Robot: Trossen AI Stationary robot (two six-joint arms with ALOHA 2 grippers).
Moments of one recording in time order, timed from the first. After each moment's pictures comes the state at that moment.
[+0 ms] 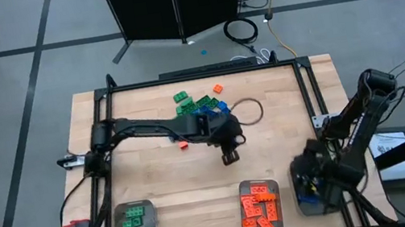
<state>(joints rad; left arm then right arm) -0.02 2.04 1.80 -0.66 -0.06 -0.18 1.00 1.39 0.87 -1.12 0.61 1.42</state>
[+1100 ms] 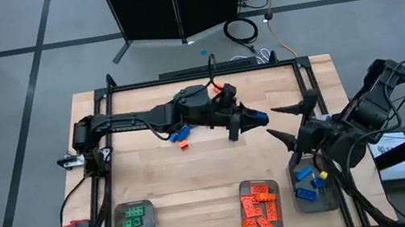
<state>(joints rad) 0.00 1.89 1.80 0.13 0.23 -0.75 0.74 1.20 1.43 -0.85 1.19 -0.07</state>
